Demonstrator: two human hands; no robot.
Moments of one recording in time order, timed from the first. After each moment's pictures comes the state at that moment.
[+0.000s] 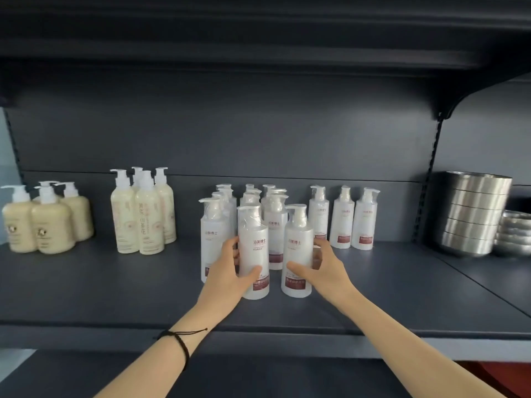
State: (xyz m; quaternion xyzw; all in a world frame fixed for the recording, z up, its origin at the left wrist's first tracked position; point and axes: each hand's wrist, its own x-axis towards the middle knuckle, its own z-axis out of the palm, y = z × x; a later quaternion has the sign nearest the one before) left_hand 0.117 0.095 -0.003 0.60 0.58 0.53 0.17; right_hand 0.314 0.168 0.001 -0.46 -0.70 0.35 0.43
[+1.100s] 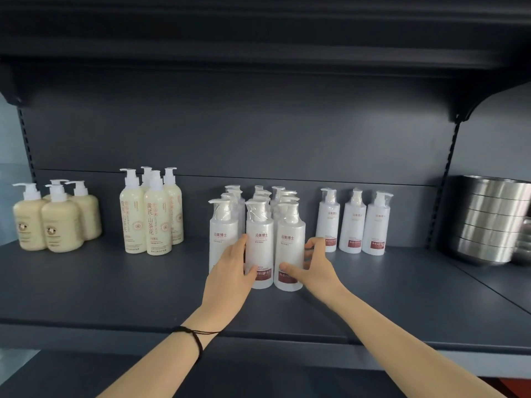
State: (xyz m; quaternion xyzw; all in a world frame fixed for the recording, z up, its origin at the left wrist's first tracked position) left_hand 0.100 0.117 -0.015 0.62 0.65 0.43 -0.05; right_hand 0.277 0.187 -0.005 -0.43 -0.72 0.35 0.42
